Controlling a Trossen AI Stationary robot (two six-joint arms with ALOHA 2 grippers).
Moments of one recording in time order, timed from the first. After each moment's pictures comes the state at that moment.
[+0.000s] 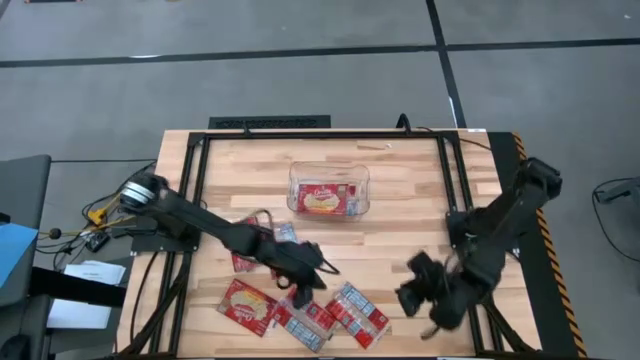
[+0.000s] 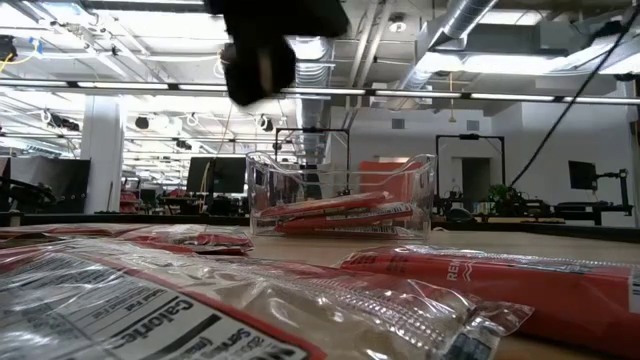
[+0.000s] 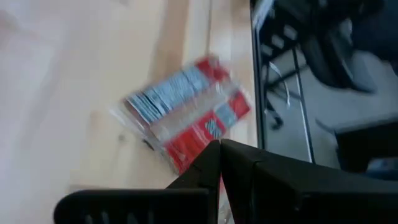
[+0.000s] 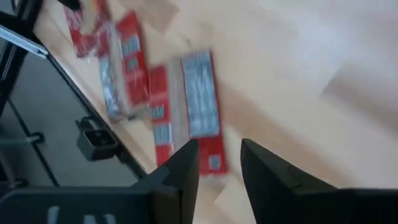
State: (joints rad) left arm -0.36 1.73 1.11 0.08 0.04 -0.68; right arm 0.90 1.42 1.04 -0.74 0.51 1.82
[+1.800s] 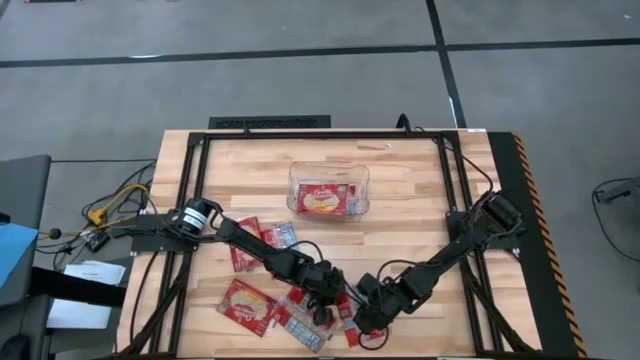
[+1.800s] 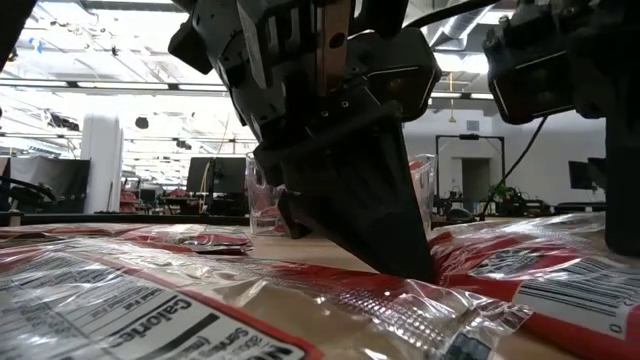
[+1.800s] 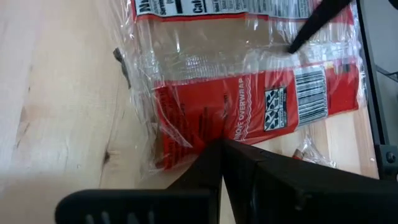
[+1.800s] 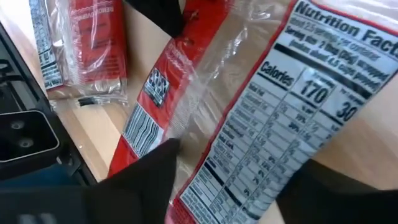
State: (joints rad) left arm -0.35 2.20 1.37 -0.10 0.03 -0.52; right arm 0.65 1.87 1.05 -0.20 0.15 1.42
